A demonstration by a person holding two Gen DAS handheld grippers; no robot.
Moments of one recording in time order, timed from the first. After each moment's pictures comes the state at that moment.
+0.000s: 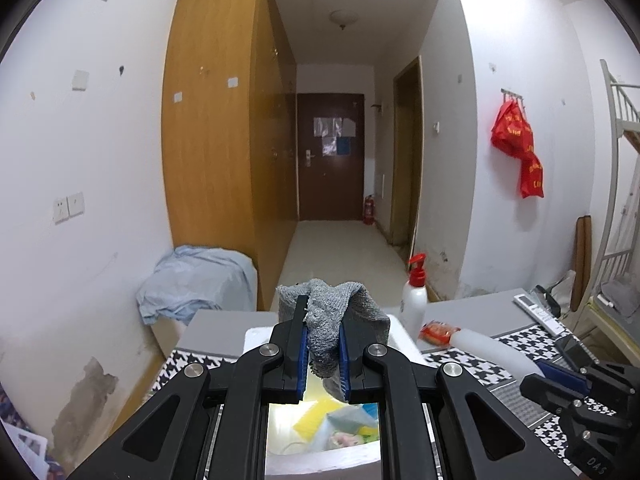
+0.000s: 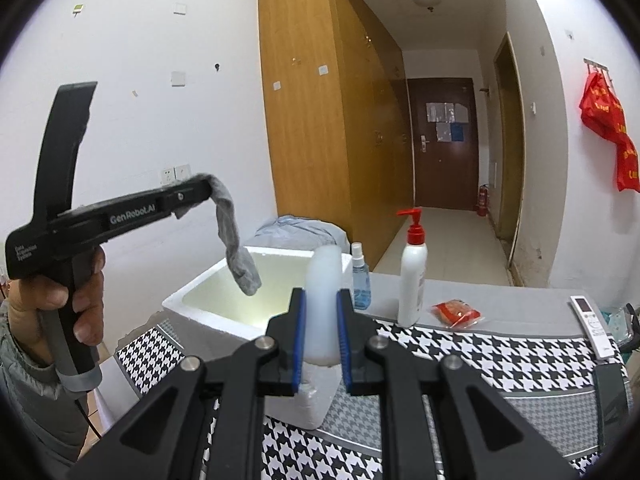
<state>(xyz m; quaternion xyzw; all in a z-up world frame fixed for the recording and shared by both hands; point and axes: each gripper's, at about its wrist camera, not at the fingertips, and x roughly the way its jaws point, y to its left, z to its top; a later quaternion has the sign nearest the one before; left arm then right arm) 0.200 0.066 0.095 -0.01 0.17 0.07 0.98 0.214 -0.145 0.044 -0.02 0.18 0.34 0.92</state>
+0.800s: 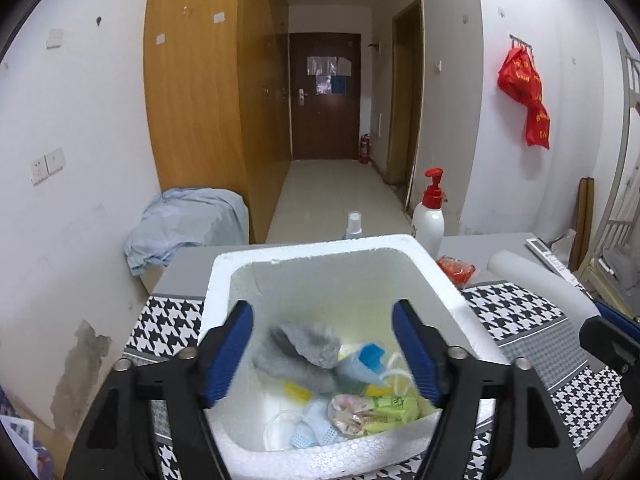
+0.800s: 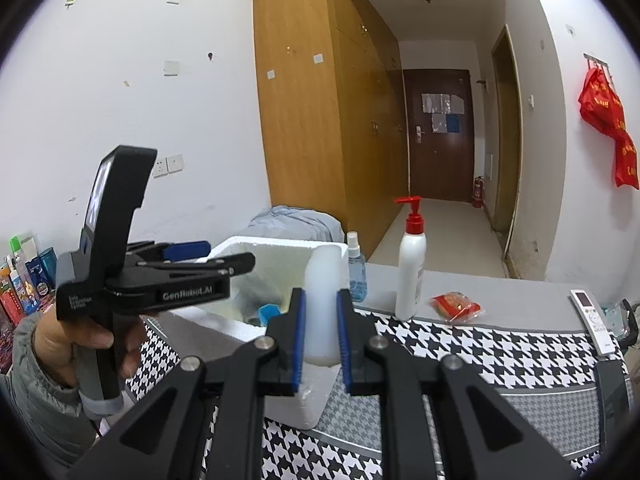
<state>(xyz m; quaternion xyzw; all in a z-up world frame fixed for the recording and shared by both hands) 0.243 0.073 0.043 -0.01 0.28 0.06 0.96 0.221 -0.134 0.038 -0.03 0.20 0.32 0.93</state>
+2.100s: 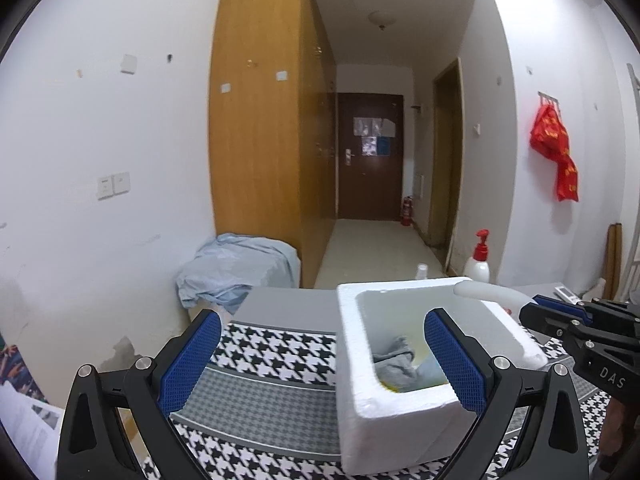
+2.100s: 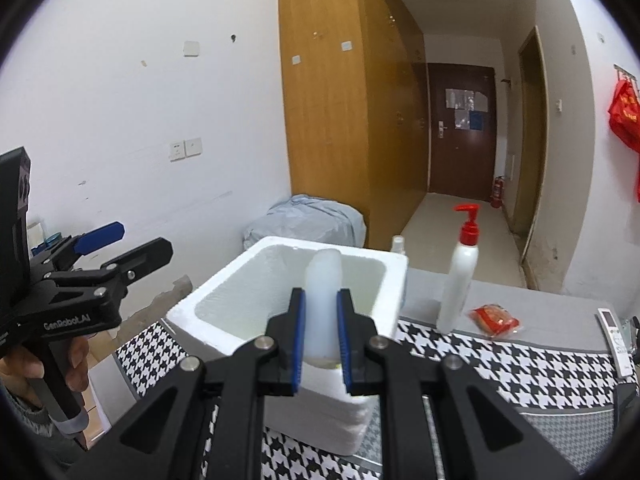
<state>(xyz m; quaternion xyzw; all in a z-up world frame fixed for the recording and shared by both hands) 0.152 0.126 0.059 -0.02 0.16 0.14 0.98 0.231 -0.070 0.039 -0.05 0.21 0.36 0.91</state>
